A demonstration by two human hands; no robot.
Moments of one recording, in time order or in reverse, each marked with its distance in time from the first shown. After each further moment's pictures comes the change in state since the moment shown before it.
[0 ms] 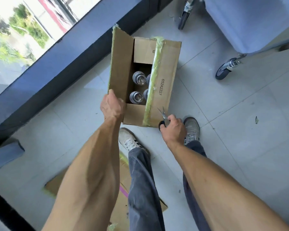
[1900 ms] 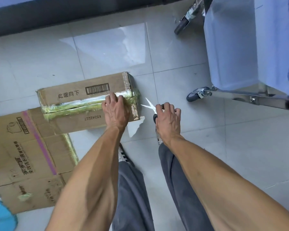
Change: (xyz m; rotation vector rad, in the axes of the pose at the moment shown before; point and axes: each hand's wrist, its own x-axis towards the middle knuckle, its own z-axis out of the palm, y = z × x) left_hand -0.110 0.155 0.136 0.036 -0.039 -0.090; right_hand 0.154 0.106 -0.128 -0.757 0.004 -0.785
